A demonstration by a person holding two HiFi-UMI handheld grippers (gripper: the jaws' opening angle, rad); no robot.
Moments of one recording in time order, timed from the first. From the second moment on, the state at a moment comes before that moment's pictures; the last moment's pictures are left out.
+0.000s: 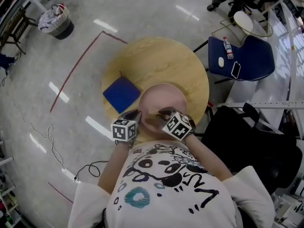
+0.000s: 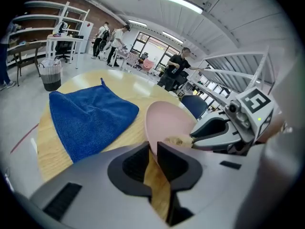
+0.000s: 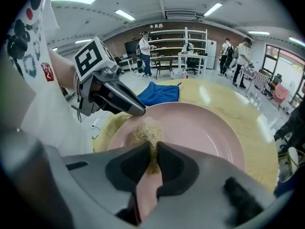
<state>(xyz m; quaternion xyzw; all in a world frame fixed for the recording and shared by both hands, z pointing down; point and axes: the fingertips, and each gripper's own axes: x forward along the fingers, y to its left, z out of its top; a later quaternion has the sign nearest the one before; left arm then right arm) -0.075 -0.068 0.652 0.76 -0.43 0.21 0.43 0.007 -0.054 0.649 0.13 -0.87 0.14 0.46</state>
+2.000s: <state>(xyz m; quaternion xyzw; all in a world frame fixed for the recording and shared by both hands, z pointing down) -0.082 -0.068 0.651 0.73 -0.48 0.16 0.46 0.094 -0.152 0.644 0.29 -0.81 0.13 0.50</state>
